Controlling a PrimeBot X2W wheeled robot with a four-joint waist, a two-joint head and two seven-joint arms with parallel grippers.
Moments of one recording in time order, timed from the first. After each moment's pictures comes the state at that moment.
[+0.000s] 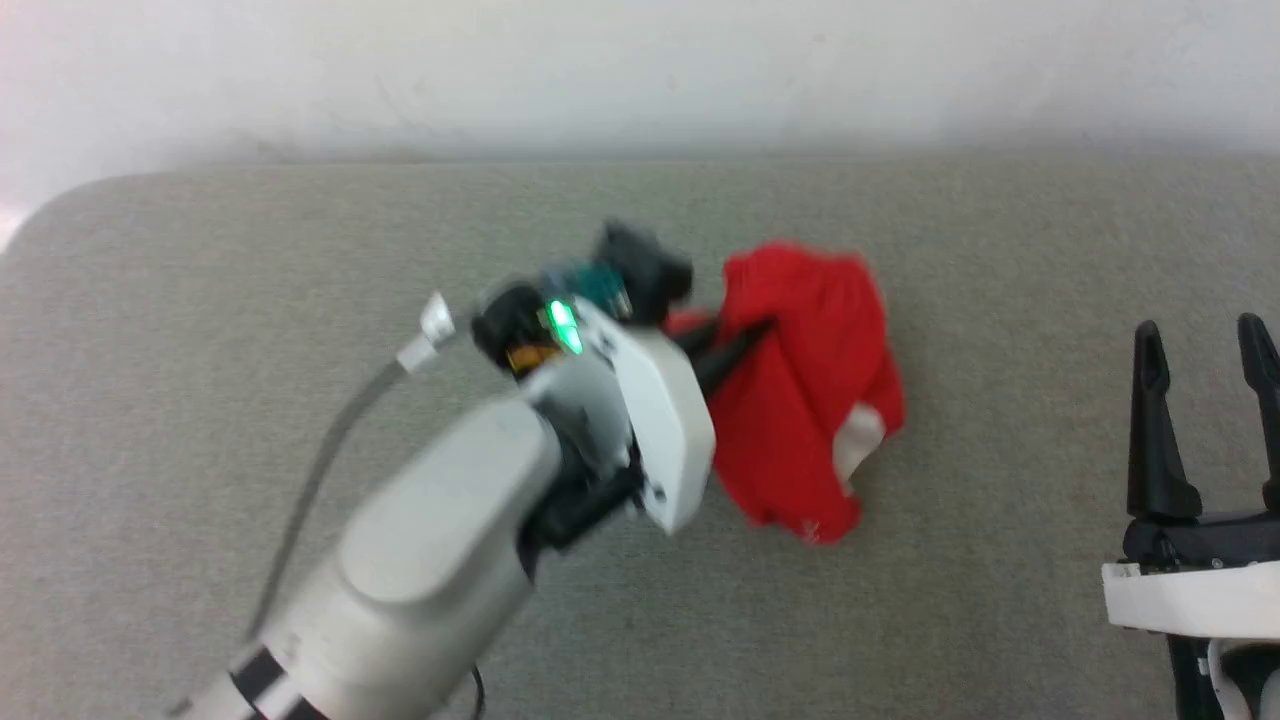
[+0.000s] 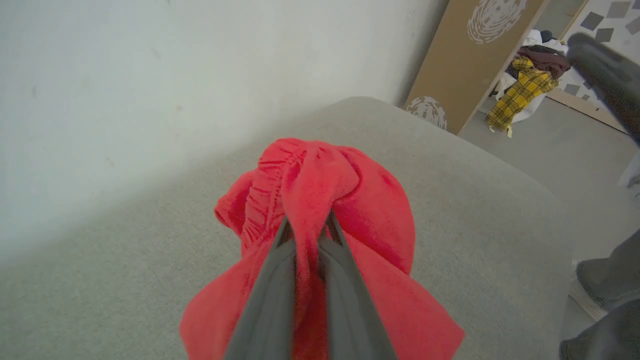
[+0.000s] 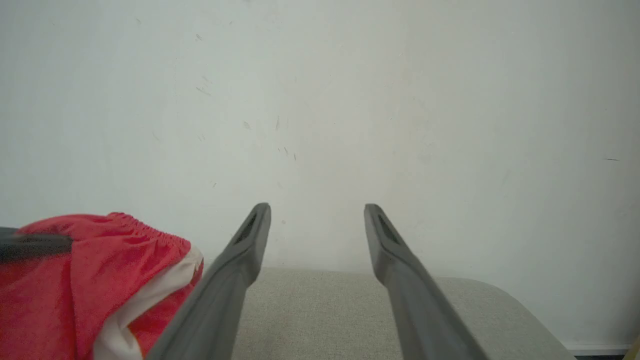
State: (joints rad) left arm -0.75 0.26 -0.79 0.21 -0.71 -0.10 0.28; right arm 0.02 -0.05 -0.15 -0.28 0.08 0.13 -0.17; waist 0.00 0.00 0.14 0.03
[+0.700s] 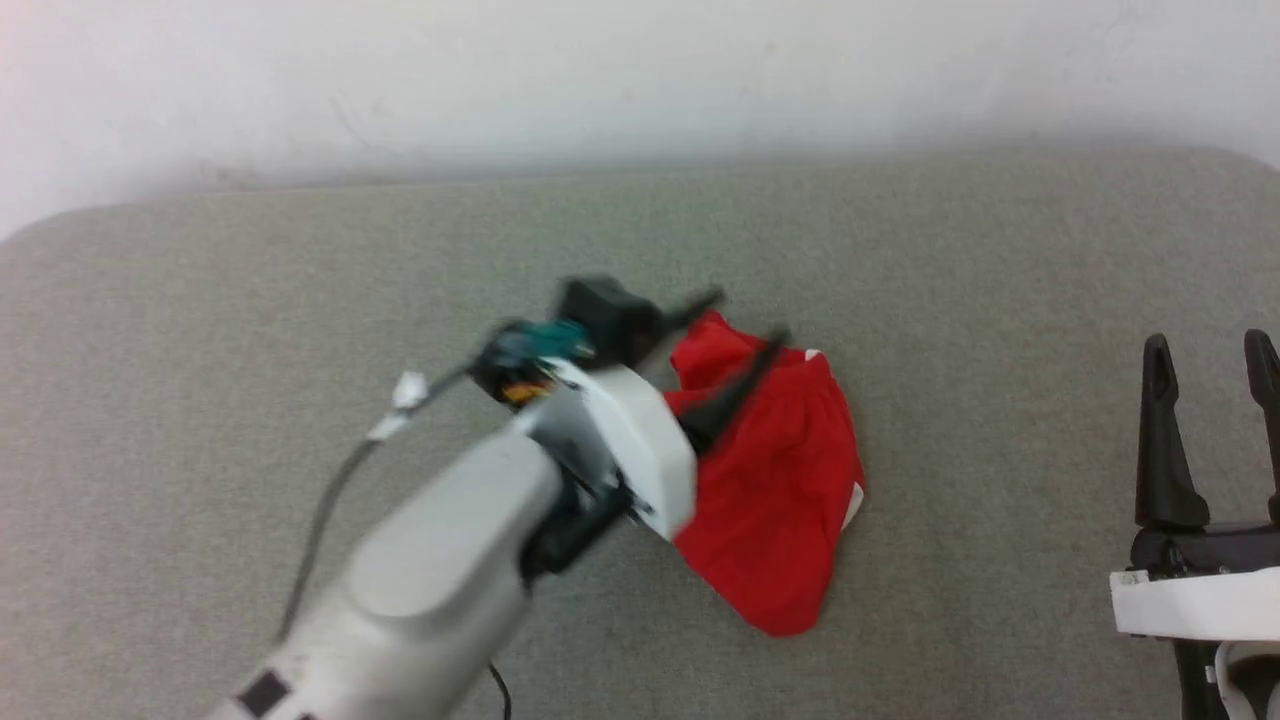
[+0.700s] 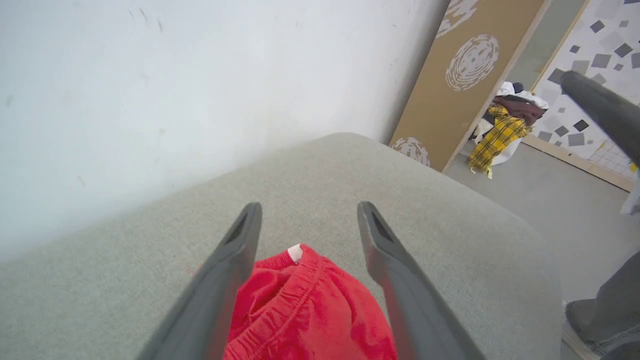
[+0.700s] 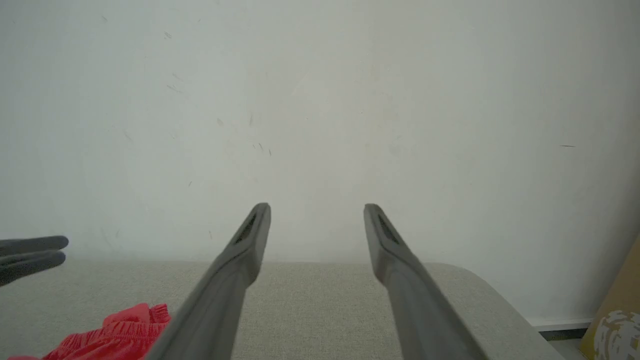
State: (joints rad) left arm -0.68 0.21 -0.81 0.36 -0.70 -0.11 0.01; right arm 0.03 -0.05 -0.17 -0.26 0.10 0.13 -0.17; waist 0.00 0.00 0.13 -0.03
